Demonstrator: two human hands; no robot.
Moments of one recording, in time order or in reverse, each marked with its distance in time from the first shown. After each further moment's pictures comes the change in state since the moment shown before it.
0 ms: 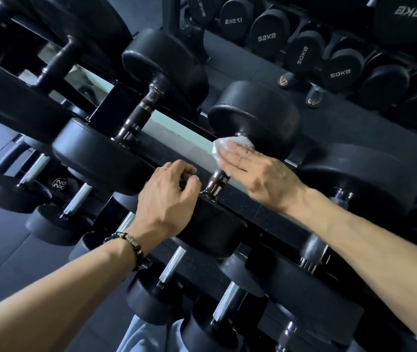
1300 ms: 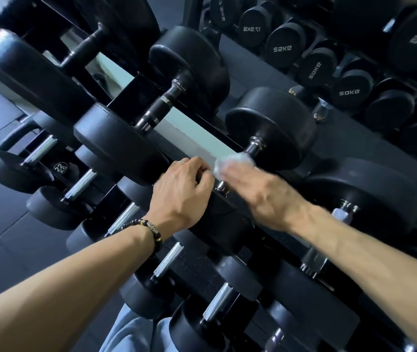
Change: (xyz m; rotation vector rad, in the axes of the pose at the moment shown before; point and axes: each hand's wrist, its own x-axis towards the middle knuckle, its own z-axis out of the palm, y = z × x) left_hand 0.001 -0.003 0.000 -0.026 0.006 -0.003; right_hand 0.002 -0.025 -0.005 0.118 -0.139 -0.007
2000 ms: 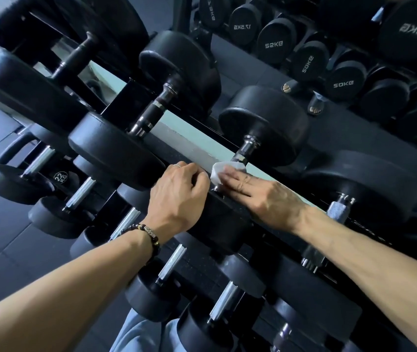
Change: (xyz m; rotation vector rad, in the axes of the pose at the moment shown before) left_hand 0.000 0.001 0.000 0.030 -0.014 -0.006; right_hand -0.019 0.007 0.019 -0.087 0.094 -0.160
